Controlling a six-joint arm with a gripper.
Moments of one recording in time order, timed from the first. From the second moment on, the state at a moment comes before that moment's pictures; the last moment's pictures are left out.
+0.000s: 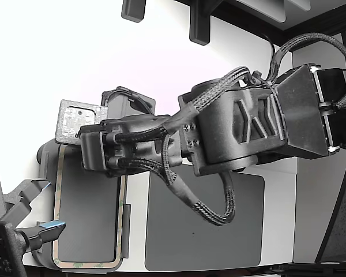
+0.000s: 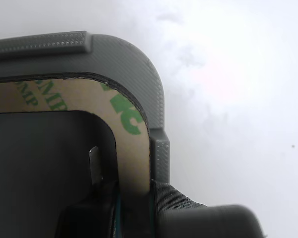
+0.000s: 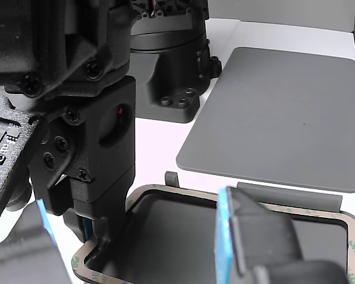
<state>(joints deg) 16.7 77.2 73.7 82.6 10.1 18.7</state>
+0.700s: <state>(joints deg) 16.6 77.2 75.2 81.2 9.8 18.2</state>
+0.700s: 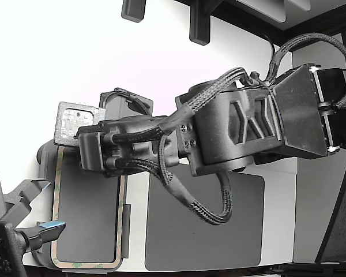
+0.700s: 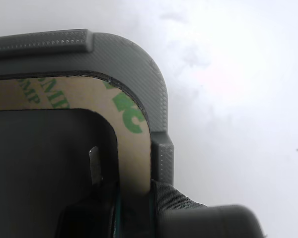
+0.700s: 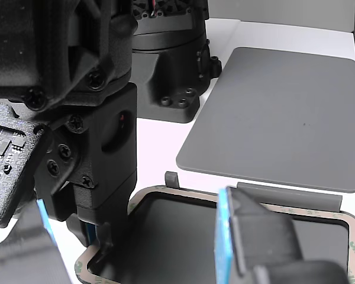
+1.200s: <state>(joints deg) 16.5 77.2 75.8 80.3 9.1 17.1</state>
